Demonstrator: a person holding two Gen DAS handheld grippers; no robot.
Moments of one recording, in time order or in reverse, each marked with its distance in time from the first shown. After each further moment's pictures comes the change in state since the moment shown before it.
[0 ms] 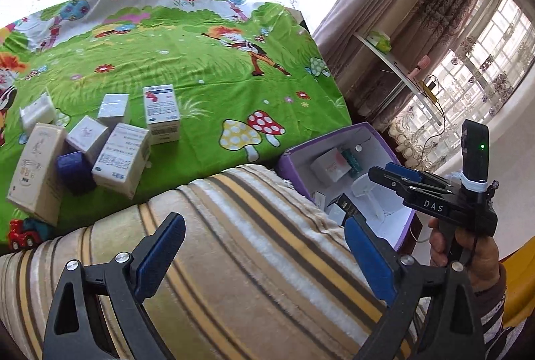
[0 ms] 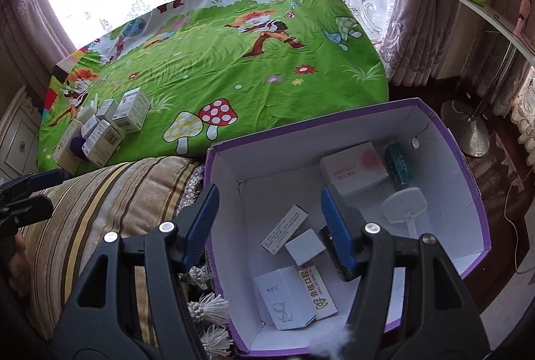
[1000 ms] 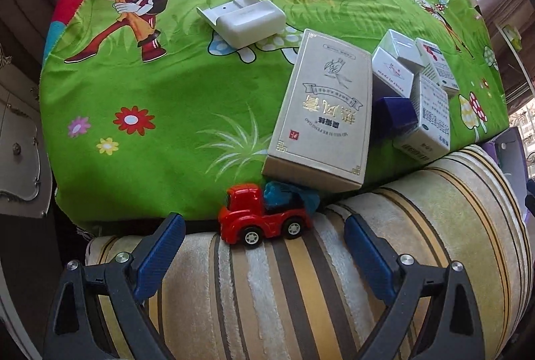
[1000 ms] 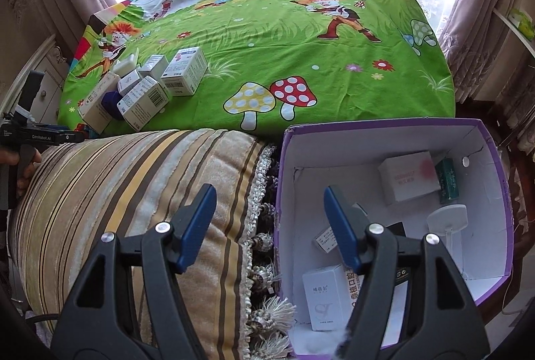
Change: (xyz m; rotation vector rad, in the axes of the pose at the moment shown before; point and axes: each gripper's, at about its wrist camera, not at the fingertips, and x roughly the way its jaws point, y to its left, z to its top) left arm -0.008 0.203 -0.012 -0.184 0.289 0.440; right arm 0.022 0.059 -0.004 -0.156 0.075 0.089
